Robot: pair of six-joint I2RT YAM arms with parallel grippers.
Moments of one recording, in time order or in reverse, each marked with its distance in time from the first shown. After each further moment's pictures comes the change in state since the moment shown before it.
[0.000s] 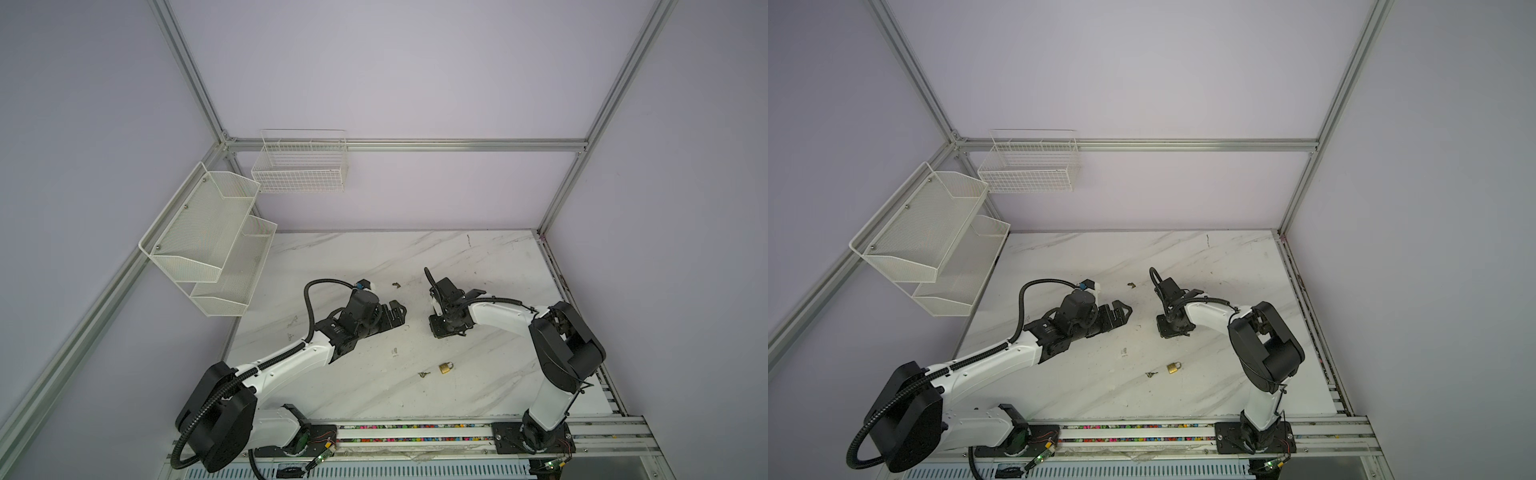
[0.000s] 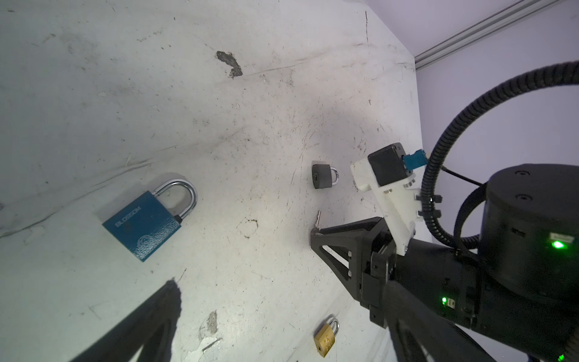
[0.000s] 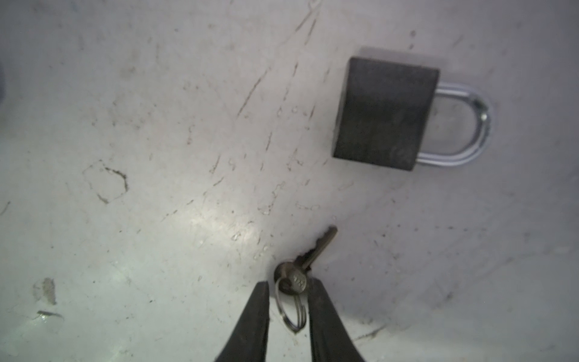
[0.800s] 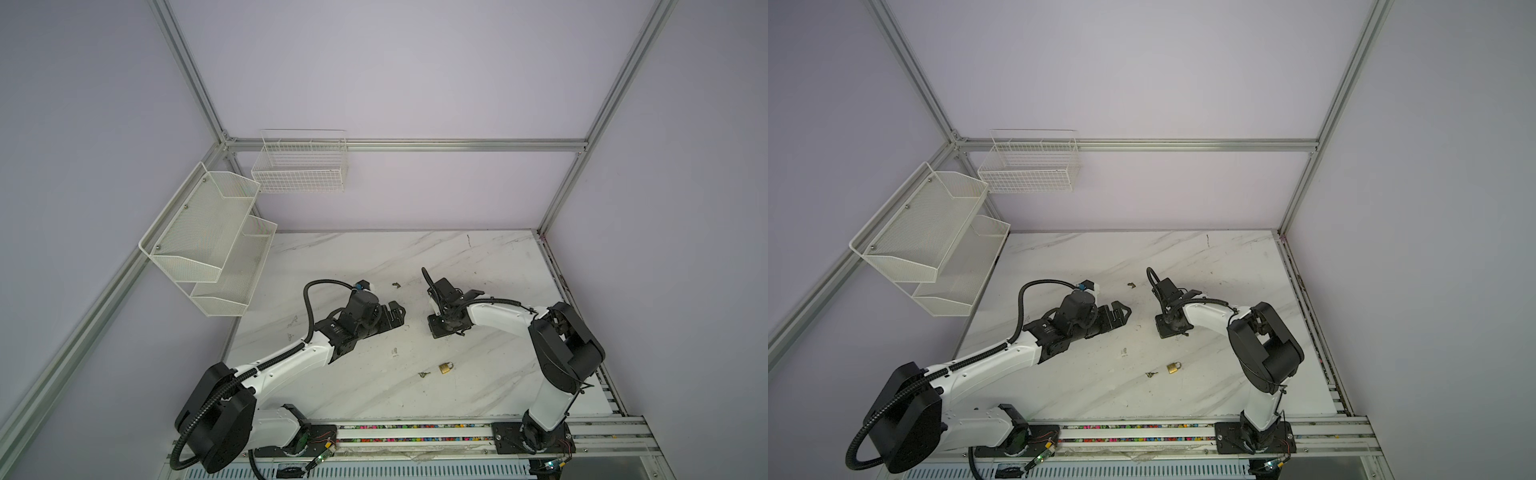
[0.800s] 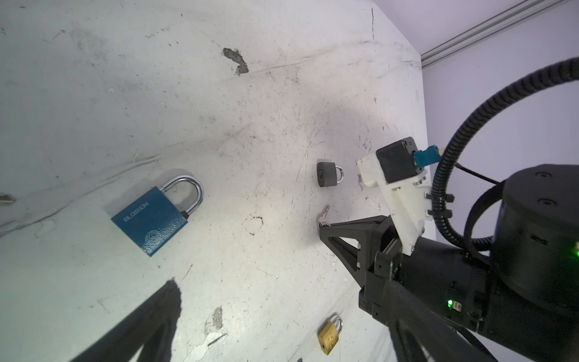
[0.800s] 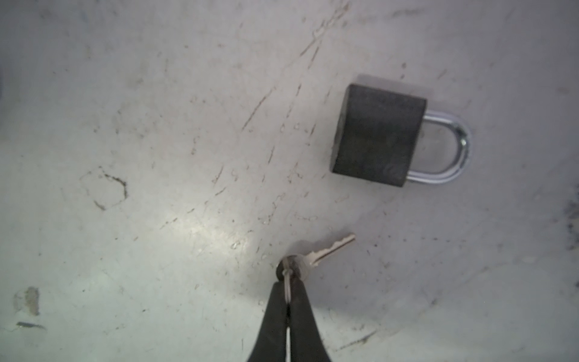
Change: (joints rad) left arm 0.007 -0.021 0.000 -0.023 -0.004 0.000; right arm 0.011 -0.002 0.013 0.011 0.059 -0.039
